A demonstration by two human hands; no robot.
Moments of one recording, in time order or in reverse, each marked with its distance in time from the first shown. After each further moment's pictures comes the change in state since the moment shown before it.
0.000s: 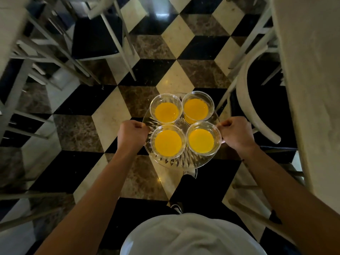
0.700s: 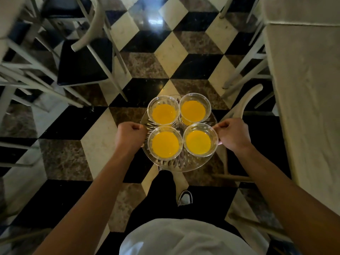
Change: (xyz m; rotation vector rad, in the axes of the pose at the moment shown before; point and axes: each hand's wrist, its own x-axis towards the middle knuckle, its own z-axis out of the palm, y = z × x) left_hand 0.137 0.140 0.046 -0.031 -0.061 0.014; right_hand 0.172 -0.080 -0.042 0.106 0.004 0.030
